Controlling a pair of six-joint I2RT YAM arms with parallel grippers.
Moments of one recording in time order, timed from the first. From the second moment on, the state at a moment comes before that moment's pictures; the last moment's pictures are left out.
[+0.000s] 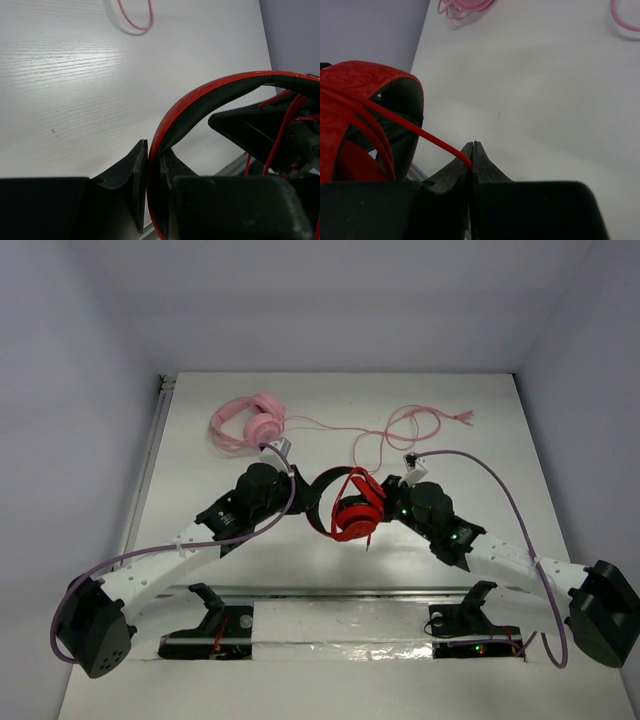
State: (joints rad) left arm -0.72 1.02 0.68 -0.09 0.05 -0.72; right arm 0.78 1.02 0.49 0.27 0.04 0.82
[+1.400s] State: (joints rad) left arm -0.76 1.55 0.71 -0.08 -0.44 -0.87; right arm 0.79 1.68 0.30 0.89 -0.32 1.18
